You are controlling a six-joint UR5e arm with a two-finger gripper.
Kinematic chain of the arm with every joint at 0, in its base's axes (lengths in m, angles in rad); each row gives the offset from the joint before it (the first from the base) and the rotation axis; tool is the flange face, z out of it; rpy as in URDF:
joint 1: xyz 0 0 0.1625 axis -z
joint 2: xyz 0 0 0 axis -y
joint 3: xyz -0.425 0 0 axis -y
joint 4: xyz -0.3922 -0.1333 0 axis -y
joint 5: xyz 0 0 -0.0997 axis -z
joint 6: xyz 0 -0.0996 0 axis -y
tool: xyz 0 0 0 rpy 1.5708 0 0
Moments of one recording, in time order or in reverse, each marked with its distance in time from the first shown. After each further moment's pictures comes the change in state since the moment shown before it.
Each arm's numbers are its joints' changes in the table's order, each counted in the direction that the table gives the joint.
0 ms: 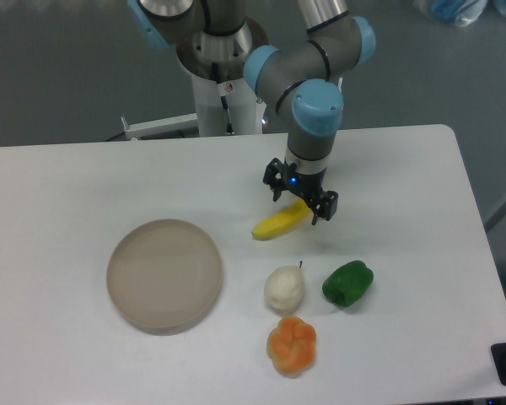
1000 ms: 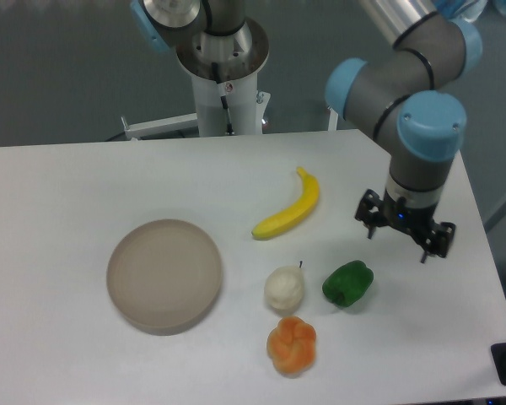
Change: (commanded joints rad) arm -0.043 -0.154 0.539 -0.342 -0.011 -0.121
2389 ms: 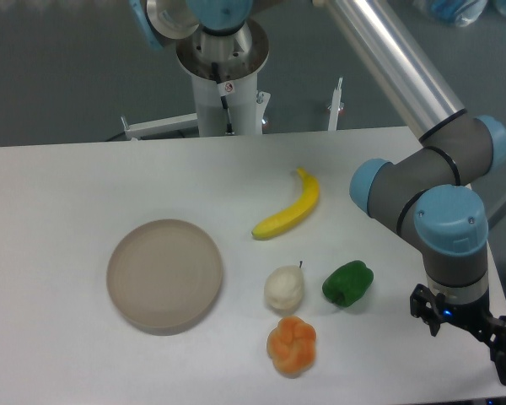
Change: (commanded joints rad) arm 0.058 -0.414 0.527 0.233 0.210 0.061
